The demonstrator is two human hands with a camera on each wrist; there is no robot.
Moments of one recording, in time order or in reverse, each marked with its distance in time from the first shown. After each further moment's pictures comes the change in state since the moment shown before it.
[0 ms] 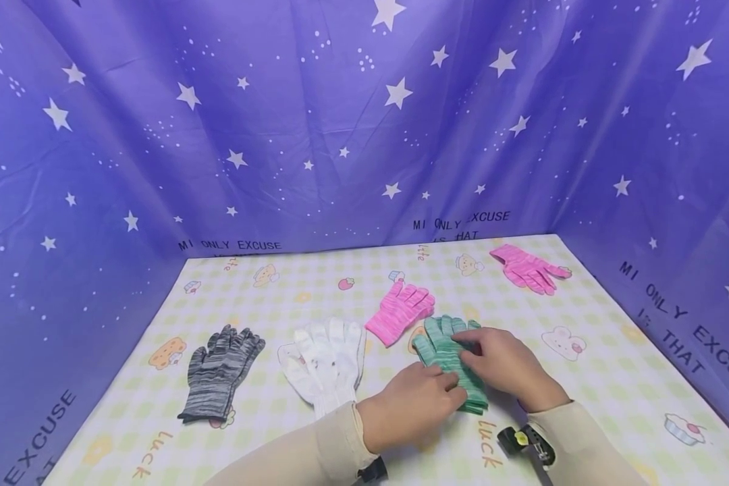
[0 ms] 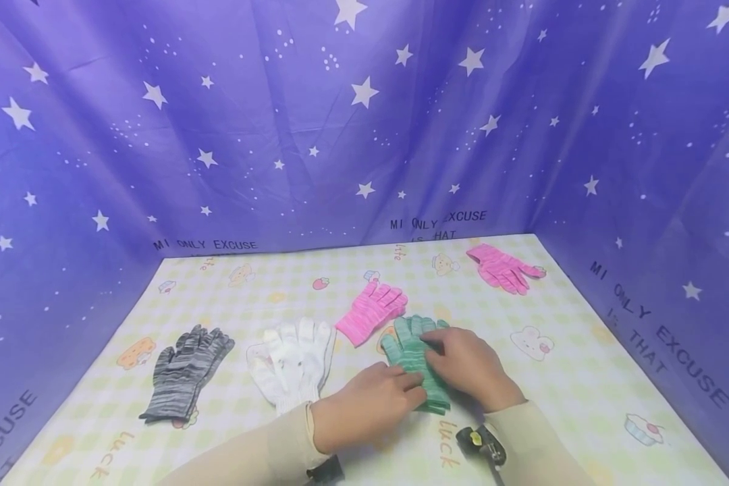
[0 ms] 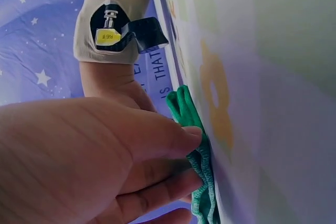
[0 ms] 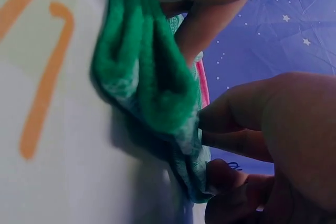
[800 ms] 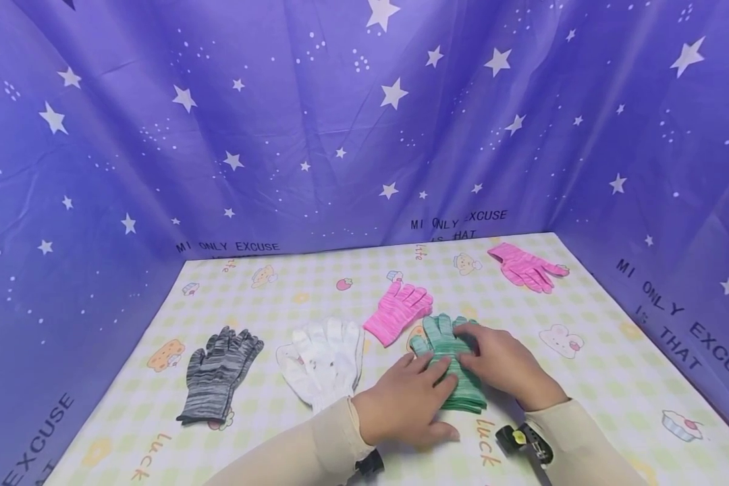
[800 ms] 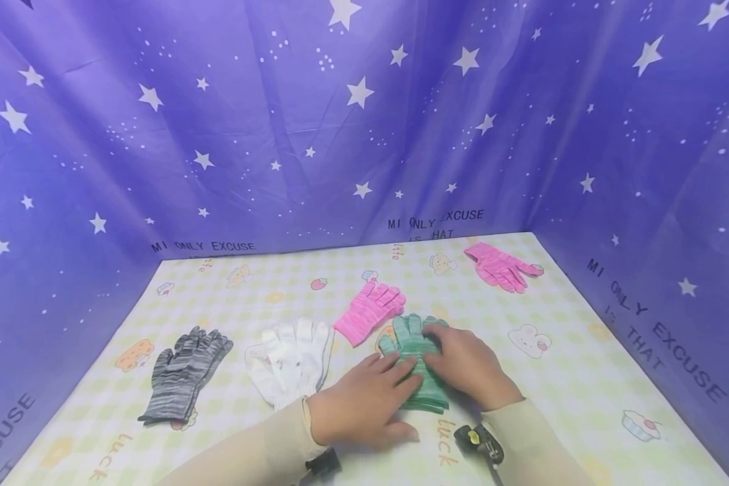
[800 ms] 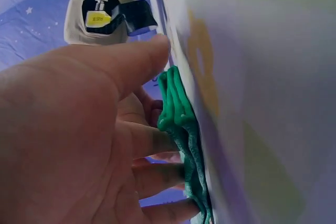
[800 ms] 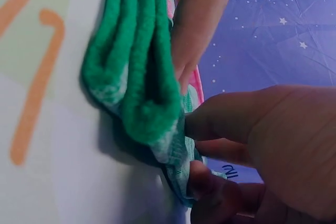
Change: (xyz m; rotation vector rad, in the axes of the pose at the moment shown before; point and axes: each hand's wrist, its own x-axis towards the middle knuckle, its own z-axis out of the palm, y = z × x) left_hand -0.005 -0.005 0.005 -0.179 -0.275 -0.138; right_hand -0.002 -0.003 -0.002 0.030 -0.063 0.080
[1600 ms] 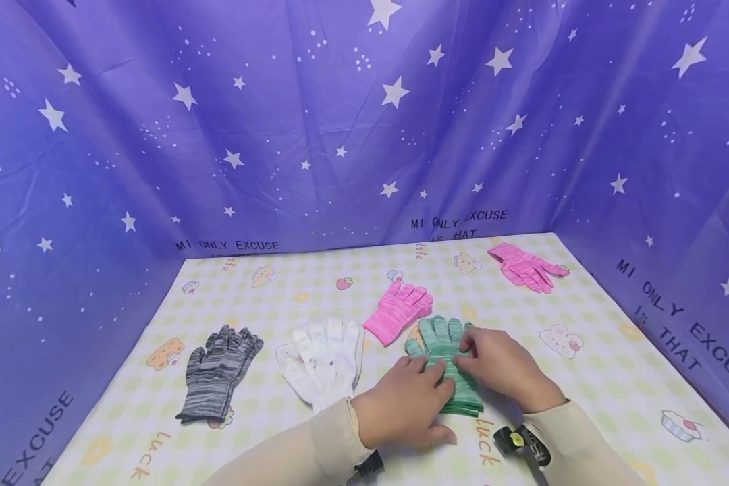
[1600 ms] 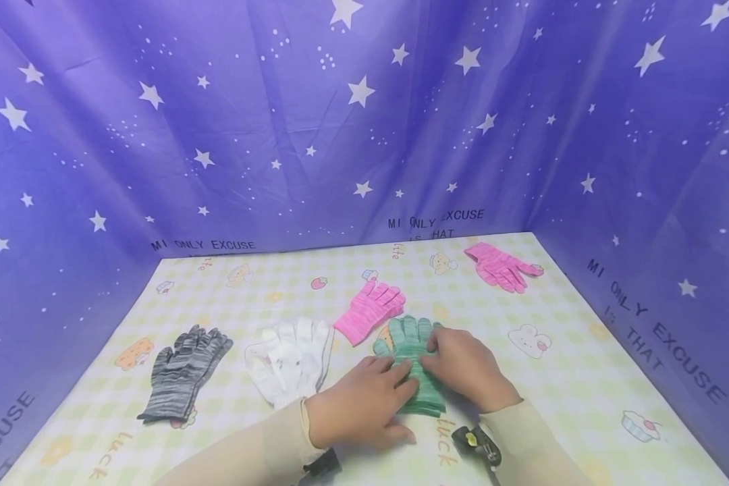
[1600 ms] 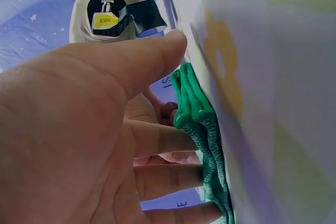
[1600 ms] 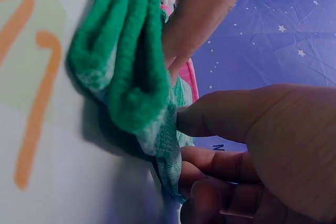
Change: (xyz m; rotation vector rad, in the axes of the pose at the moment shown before) left_hand -0.004 0.002 -0.006 0.103 0.019 0.014; right_hand -0.003 -0.007 -0.002 -0.031 -0.020 0.011
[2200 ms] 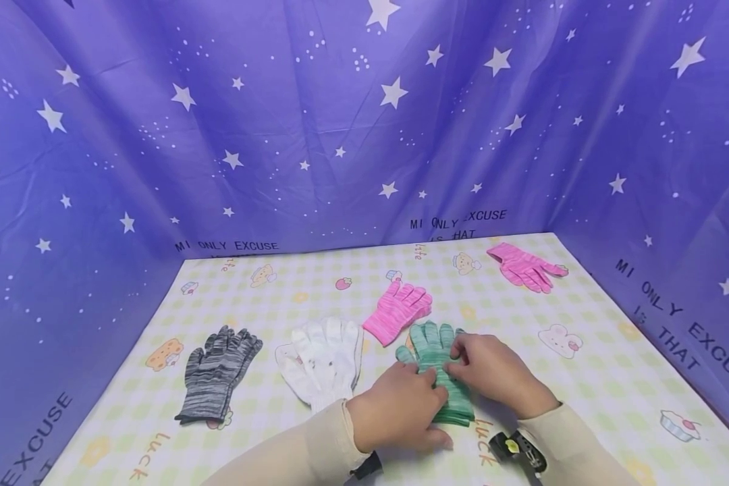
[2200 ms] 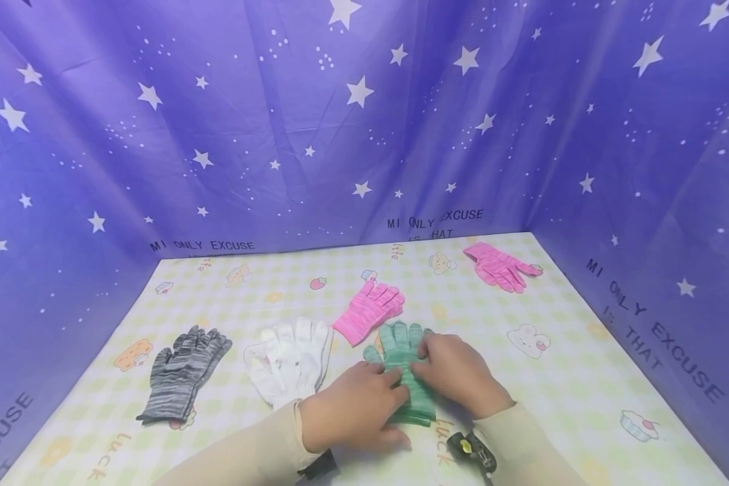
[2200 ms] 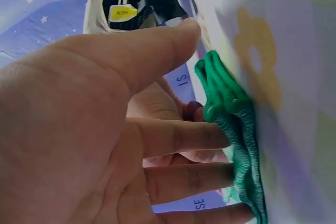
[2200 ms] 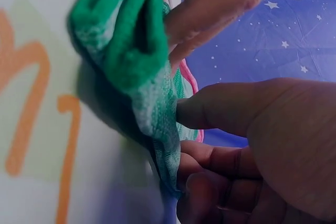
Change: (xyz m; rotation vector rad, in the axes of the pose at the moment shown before) left_hand -0.004 0.000 -0.011 -0.010 -0.038 0.009; right_hand -0.003 -0.010 0.006 0.017 -0.013 -0.043
